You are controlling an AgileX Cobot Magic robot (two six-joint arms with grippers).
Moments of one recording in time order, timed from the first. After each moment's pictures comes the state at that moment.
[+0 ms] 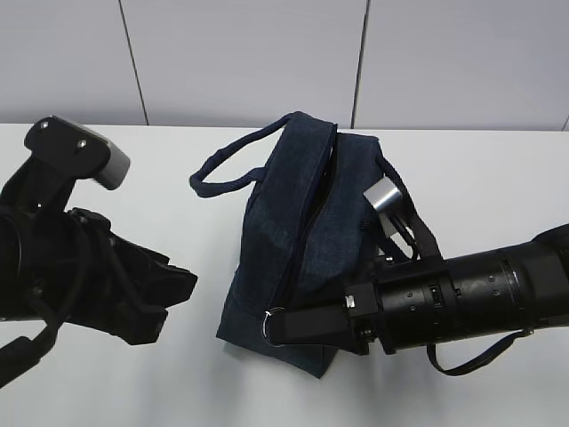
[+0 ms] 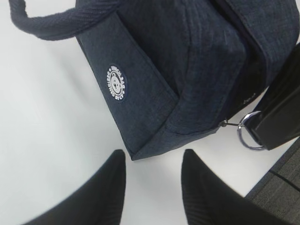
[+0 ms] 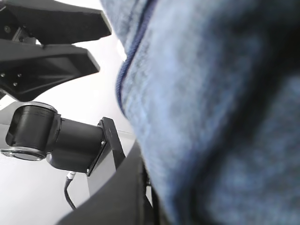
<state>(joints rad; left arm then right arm) -0.72 1.27 -0.60 -0.45 0.14 0.31 0.32 1.80 -0.65 1.81 1.12 -1.58</state>
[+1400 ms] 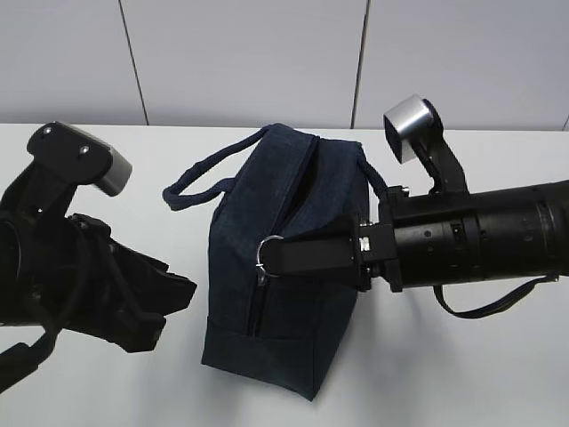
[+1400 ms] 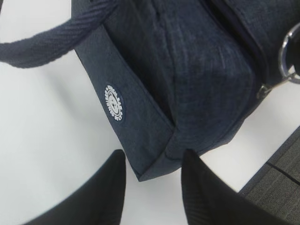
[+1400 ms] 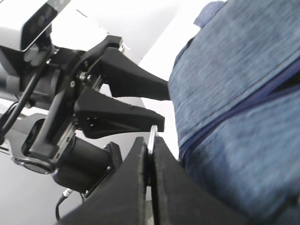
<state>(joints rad) -0.72 1.27 -0.60 -0.45 0.17 0.32 0.32 1.62 -0.71 1.79 1.09 -1.58</state>
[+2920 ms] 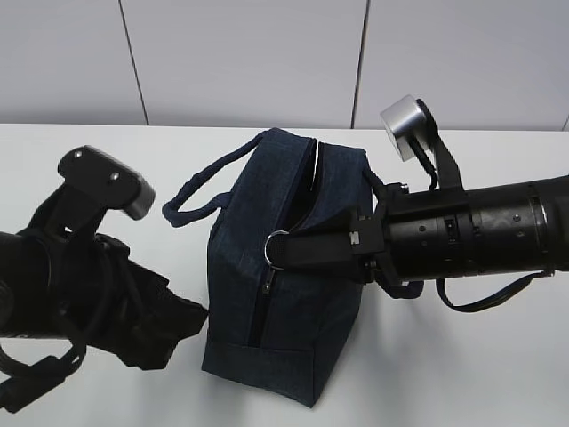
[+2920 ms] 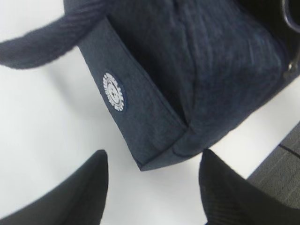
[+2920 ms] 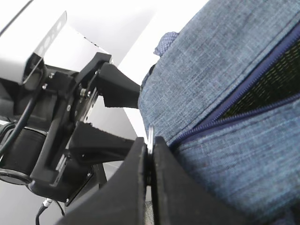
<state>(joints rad) -0.72 1.35 -0.60 -0.48 0.17 0.38 0.32 1.62 -0.72 1.79 1.00 -1.57</state>
